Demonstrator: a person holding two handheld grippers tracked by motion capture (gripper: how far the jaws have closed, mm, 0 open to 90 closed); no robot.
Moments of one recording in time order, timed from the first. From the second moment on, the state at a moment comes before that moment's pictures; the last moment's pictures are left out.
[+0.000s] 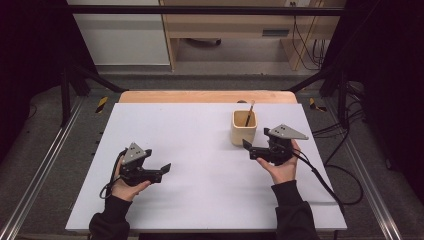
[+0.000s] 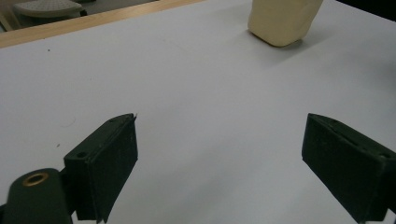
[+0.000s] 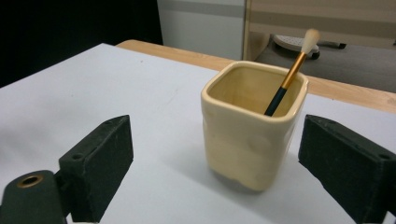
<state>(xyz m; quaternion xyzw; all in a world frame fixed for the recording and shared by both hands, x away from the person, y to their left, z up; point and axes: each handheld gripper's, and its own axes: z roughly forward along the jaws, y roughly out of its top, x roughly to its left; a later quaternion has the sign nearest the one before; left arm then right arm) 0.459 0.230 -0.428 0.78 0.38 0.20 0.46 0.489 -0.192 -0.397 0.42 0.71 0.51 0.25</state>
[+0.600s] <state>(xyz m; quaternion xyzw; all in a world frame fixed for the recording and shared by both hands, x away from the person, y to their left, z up) 0.459 0.235 -0.430 0.77 0.39 0.20 0.46 0.455 -0.215 -0.416 0.40 0.73 0.50 0.24</state>
